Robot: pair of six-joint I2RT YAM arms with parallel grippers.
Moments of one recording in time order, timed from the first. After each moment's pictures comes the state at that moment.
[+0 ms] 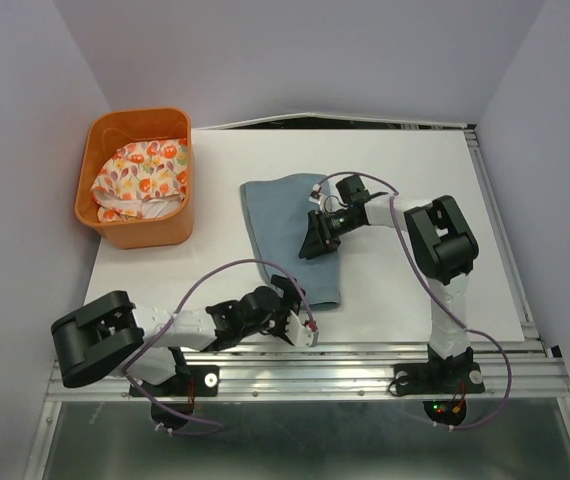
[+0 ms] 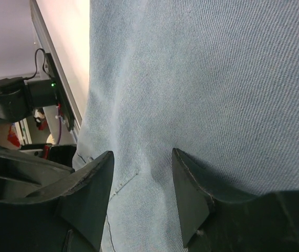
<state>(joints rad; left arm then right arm) -1.10 1.30 0.32 0.42 -0.09 1.02 0.41 2.14 1.35 -0.36 -0.95 0.17</state>
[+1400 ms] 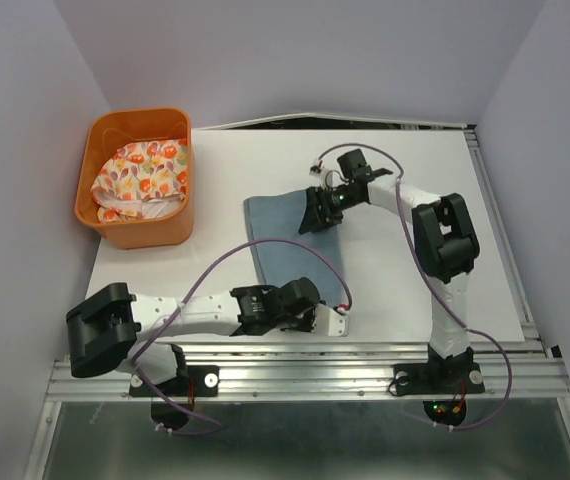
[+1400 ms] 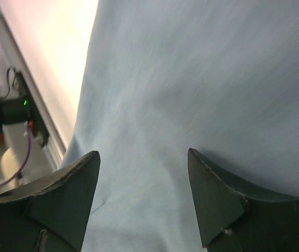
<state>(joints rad) -1.24 1.37 0.73 -0.20 -0.15 0.60 0.40 2.11 1.48 -0.49 -0.88 0.11</state>
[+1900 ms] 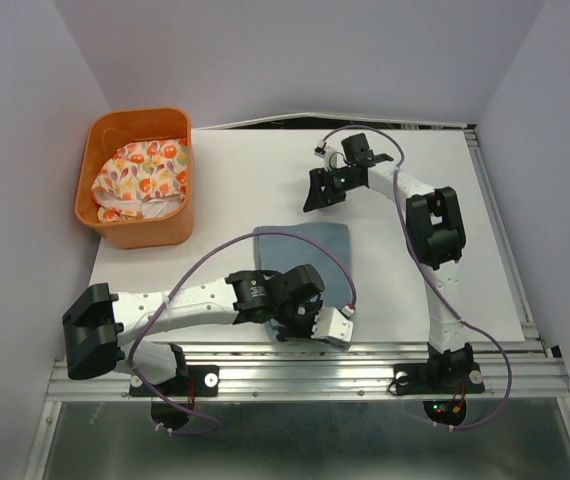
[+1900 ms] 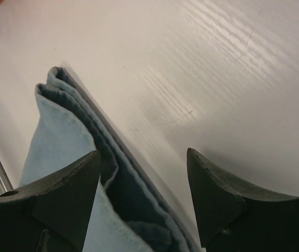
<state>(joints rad) -1.25 1.35 0.95 -0.59 0.30 0.50 0.32 2.32 1.92 -0.55 -0.75 0.02</state>
